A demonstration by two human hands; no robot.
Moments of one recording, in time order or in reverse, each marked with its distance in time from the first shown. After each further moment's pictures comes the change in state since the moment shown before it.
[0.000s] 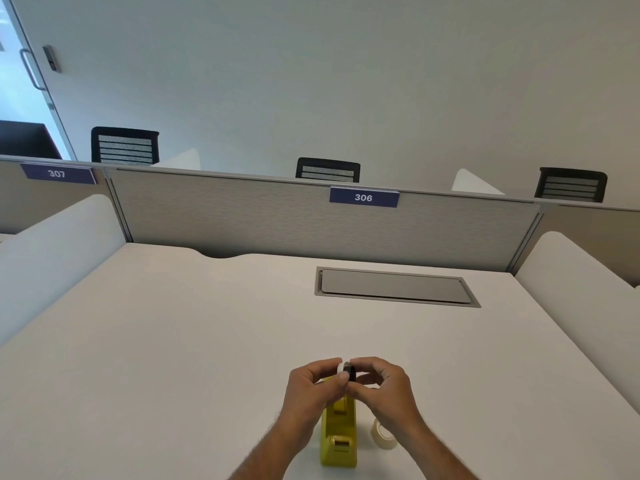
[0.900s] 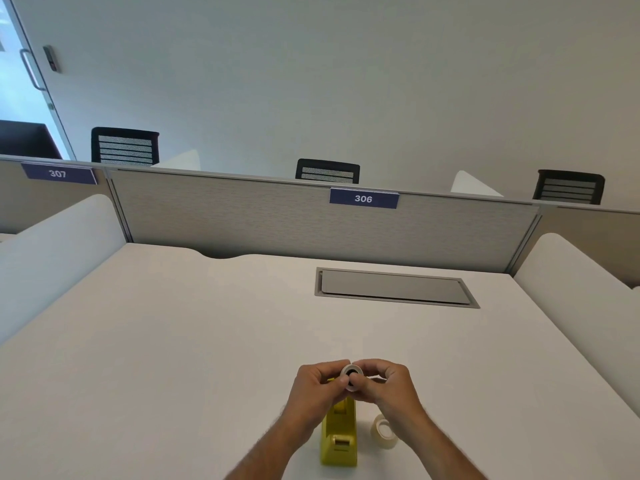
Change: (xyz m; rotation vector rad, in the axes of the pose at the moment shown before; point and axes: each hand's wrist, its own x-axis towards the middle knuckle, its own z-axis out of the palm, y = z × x) left_hand -0.006 0.017 0.006 0.075 -0.127 0.020; right_hand 0.003 -0.004 -0.005 0.246 -0.043 0.162
